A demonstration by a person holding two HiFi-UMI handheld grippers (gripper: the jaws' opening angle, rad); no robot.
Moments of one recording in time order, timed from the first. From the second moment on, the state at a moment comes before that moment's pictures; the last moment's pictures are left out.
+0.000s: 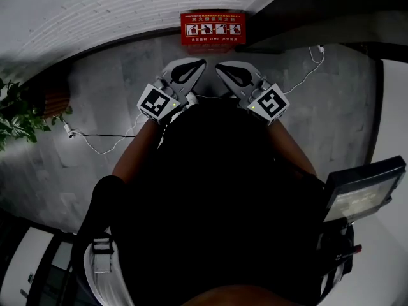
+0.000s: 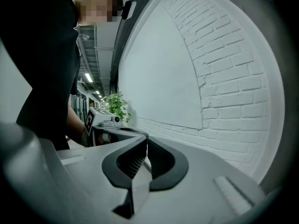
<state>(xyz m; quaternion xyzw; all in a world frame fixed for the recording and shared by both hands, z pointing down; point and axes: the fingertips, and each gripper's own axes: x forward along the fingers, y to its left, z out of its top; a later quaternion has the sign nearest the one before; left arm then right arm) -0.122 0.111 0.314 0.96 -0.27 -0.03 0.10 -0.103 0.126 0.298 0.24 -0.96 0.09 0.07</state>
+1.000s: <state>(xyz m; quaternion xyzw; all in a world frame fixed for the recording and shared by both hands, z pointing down) -0.027 0.011 0.343 0.93 -0.36 0.05 0.12 -0.009 0.004 0.340 0.20 -0.97 0.15 0.03</state>
